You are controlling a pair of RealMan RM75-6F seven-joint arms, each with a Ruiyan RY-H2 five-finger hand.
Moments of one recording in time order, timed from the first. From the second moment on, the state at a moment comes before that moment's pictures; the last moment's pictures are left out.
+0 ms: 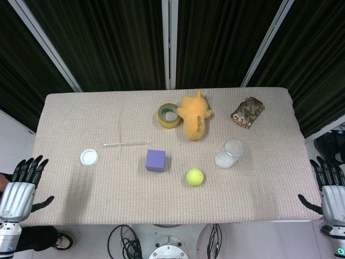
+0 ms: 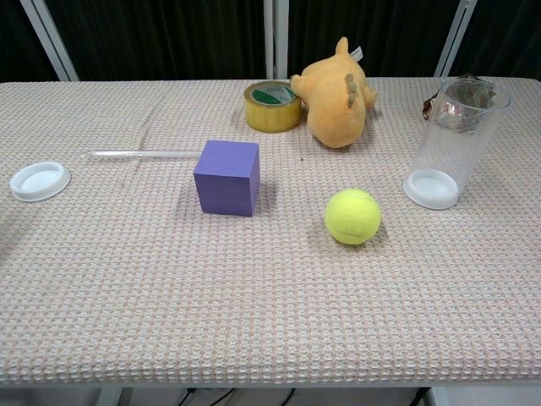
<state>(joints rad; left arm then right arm) -0.06 -1.13 0.00 -1.64 1.61 1.56 0.12 -0.01 -1.14 0.05 -1.55 -1.54 1.58 0.03</state>
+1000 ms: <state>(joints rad) -0.05 -1.14 0.01 -1.64 1.63 1.57 0.13 0.28 -1.06 0.13 -1.97 -1.66 1.25 -0.38</state>
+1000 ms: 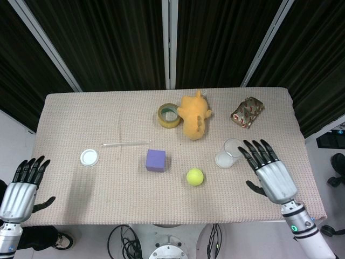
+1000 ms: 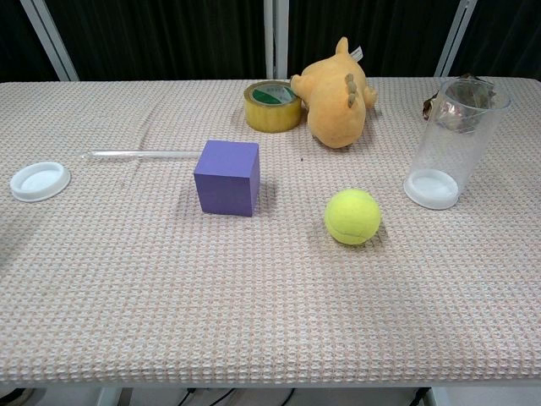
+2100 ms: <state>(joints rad) -0.02 -1.15 0.01 -1.58 1.61 1.60 0.07 0.81 -1.43 0.06 -1.84 -0.87 0.84 -0.99</state>
